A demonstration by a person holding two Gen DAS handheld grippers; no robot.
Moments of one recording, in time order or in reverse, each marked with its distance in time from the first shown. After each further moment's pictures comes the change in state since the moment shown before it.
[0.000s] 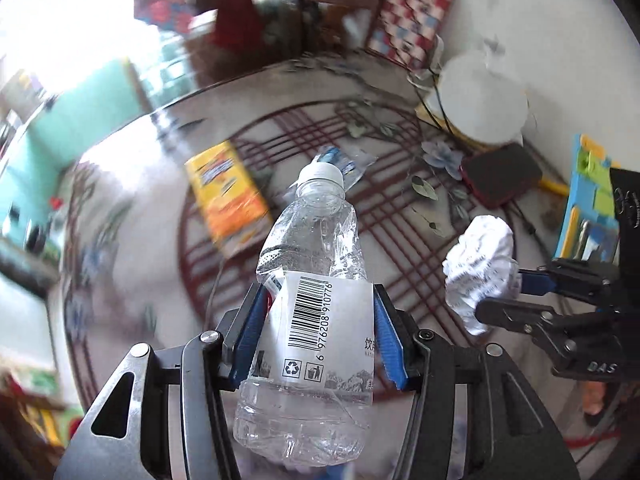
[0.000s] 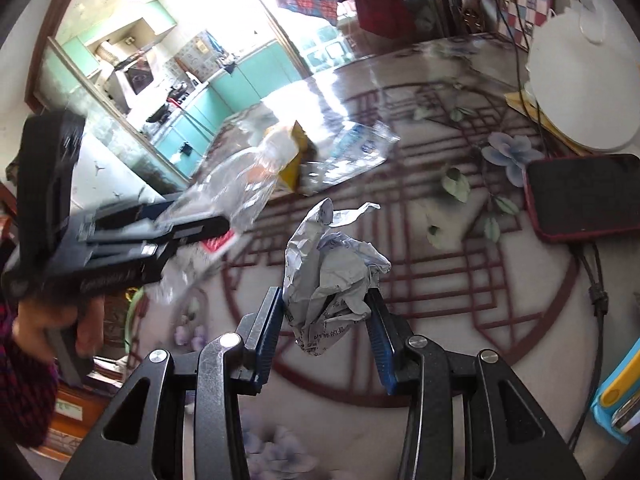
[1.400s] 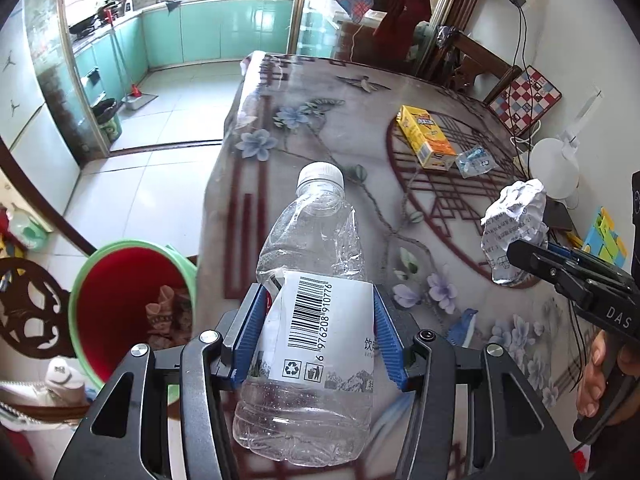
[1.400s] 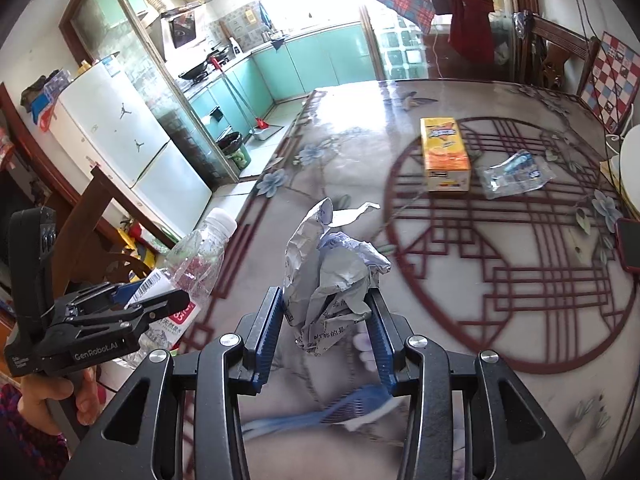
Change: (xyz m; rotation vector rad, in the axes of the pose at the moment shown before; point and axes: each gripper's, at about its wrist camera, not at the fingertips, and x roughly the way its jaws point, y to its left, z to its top) left arm -0.096 0.180 -0.170 -0.405 -0.048 0.067; right arm 0.048 0.230 -0.041 -0.211 0.033 -0.053
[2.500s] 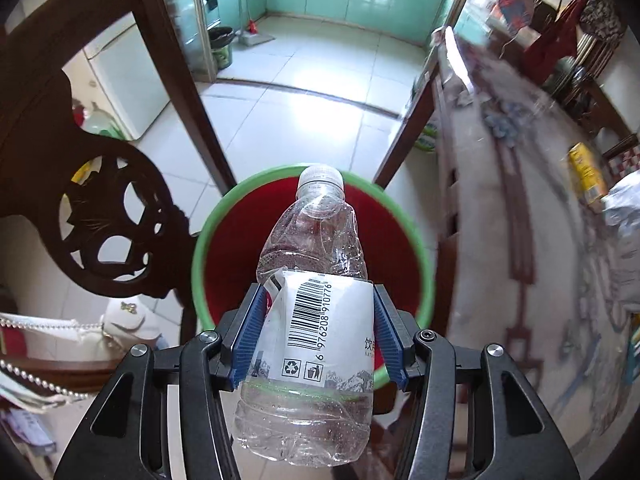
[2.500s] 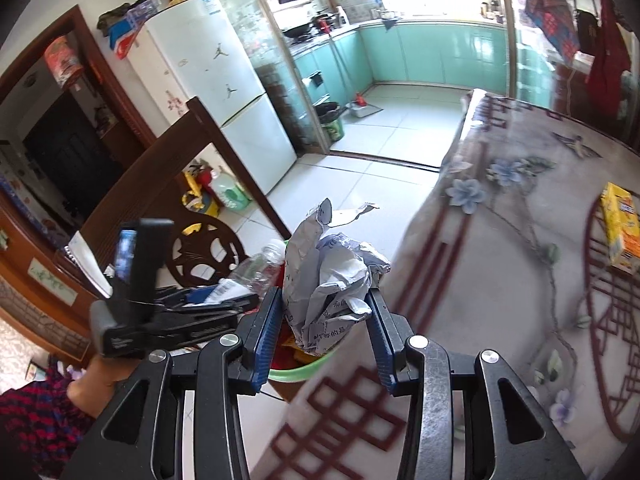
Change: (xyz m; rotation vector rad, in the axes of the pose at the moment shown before) left arm 0.032 0.208 -0.049 -0.296 0.125 0.249; right arm 0.097 0.200 0.019 -0.265 0.083 0.249
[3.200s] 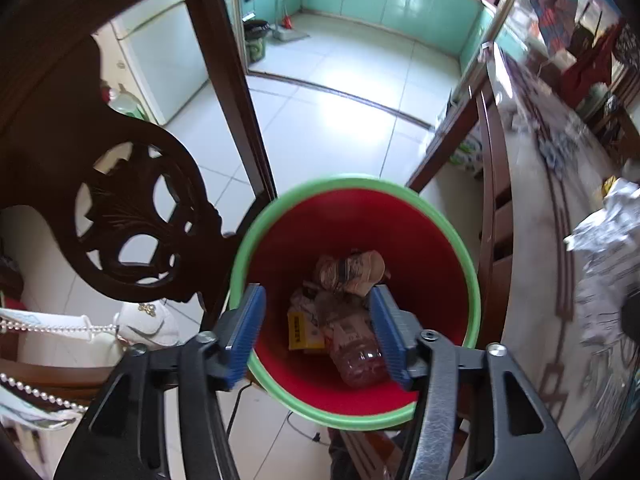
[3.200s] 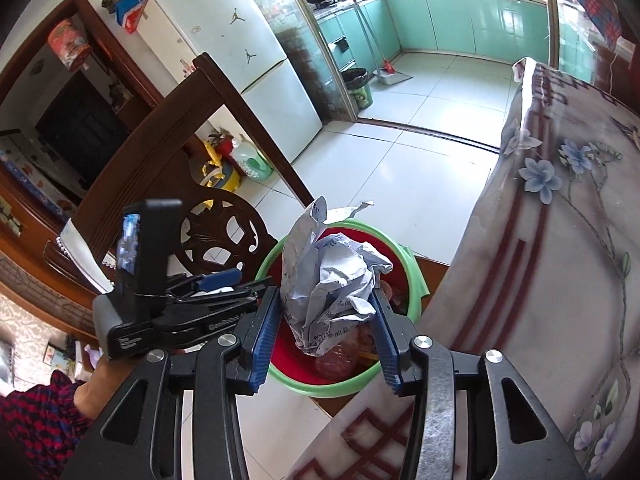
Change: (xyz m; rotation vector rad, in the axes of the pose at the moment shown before) left arm 0.004 0.040 0.013 -0.110 -0.046 0.042; right arm 0.087 0.017 0.015 -0.010 0.125 0.077
